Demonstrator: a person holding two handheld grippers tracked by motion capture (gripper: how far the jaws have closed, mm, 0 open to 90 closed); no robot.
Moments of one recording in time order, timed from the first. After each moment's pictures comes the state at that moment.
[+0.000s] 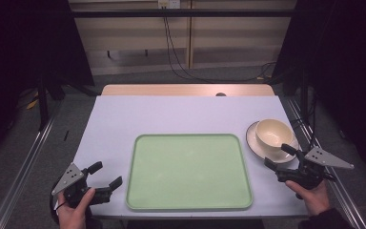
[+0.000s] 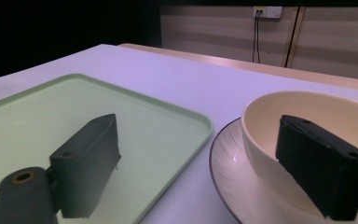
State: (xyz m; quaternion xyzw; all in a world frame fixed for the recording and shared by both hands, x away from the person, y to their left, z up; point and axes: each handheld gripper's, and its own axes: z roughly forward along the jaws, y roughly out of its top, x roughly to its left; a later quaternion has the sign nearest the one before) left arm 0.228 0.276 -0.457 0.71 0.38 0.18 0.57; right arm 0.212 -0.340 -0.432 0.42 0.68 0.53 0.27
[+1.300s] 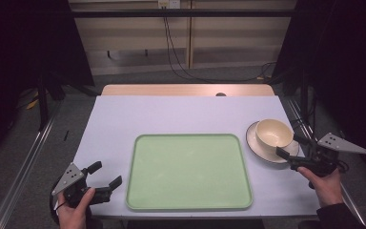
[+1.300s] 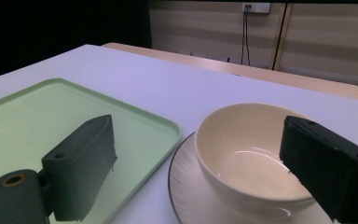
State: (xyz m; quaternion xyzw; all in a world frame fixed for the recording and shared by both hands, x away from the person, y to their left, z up) left arm 0.228 0.276 -0.457 0.70 0.39 0.18 0.57; right arm 0.233 -0.373 -0.407 0.44 0.69 0.52 0.27
